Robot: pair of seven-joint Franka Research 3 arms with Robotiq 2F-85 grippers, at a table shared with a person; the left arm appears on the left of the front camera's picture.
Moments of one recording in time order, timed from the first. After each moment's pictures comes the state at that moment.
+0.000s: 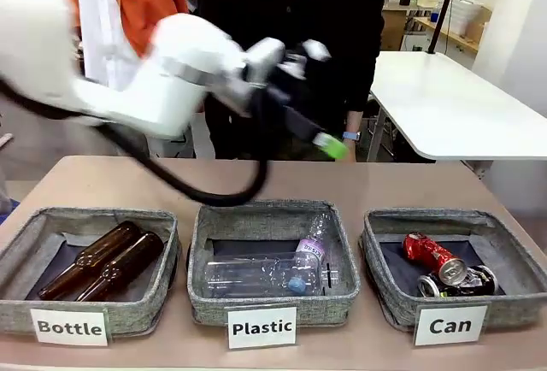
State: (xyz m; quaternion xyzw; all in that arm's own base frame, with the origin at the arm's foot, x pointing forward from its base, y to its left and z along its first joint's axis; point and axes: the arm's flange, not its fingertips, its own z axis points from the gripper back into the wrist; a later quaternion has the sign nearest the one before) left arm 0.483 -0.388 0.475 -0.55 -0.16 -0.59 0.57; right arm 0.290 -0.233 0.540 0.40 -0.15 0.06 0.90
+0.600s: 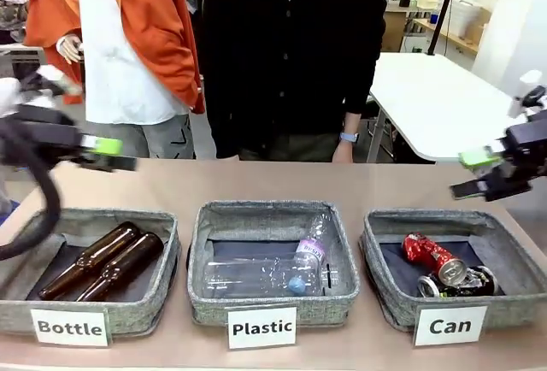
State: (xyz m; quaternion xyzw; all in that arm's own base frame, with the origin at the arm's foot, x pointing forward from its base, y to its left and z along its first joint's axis) left arm 0.407 -0.027 0.418 -0.63 -0.24 -0.29 0.68; right arm 0.318 0.011 0.474 0.56 -0.11 0.14 0.81
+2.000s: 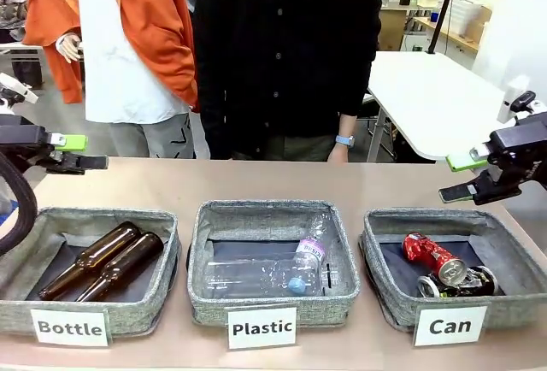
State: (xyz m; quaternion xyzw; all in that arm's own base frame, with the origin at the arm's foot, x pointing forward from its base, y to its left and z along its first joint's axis) left arm 0.405 0.014 0.406 -0.64 -0.27 -0.24 0.68; right arm 0.319 0.014 0.470 0.56 -0.11 0.13 0.81
